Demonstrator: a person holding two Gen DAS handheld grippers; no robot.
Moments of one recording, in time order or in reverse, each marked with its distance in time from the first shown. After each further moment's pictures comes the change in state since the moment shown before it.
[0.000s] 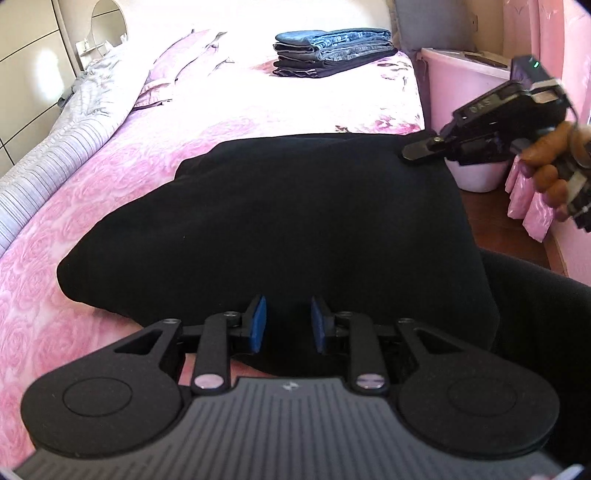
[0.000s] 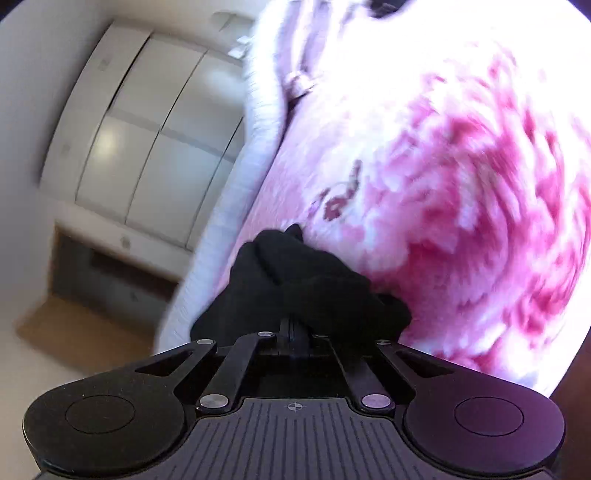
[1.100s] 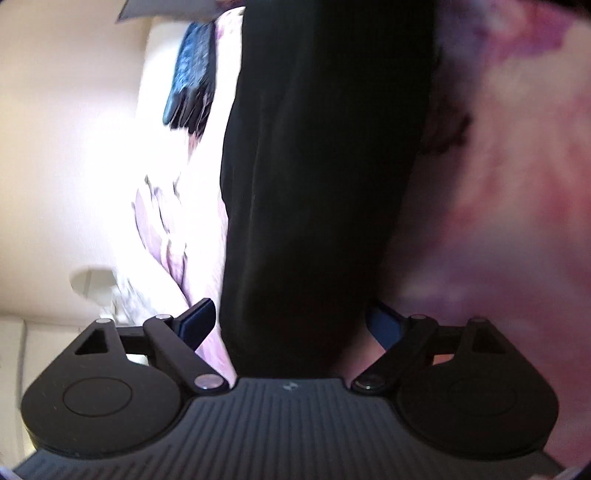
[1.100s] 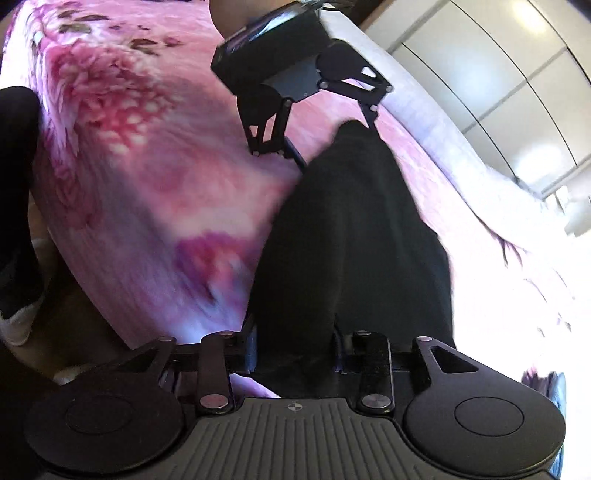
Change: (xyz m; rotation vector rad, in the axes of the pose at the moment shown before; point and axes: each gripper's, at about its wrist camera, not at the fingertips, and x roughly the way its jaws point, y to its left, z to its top) left arm 0.065 0.040 -0.061 1.206 -0.071 0.348; right arm 0.058 0.132 -0.199 -1.731 0.472 -0.363
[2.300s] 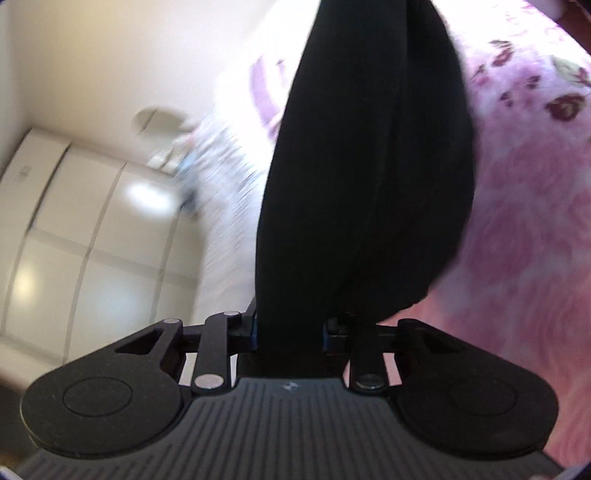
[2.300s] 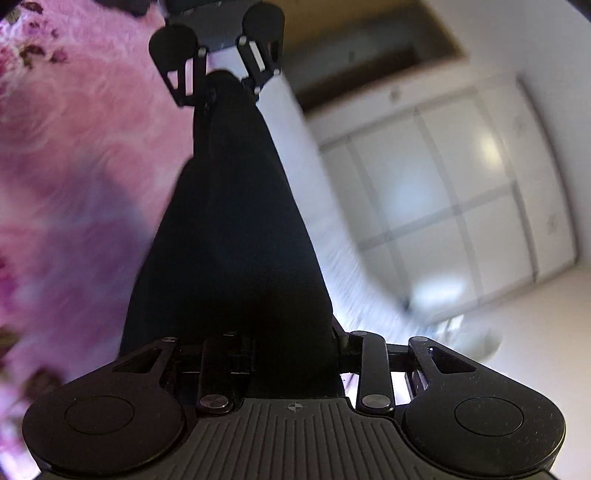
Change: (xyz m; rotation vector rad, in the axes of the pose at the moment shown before) left arm -0.097 0.183 -0.082 -0.504 0.398 0.134; right arm -0.019 -0.197 0.113 -0.396 -0.362 -0.367
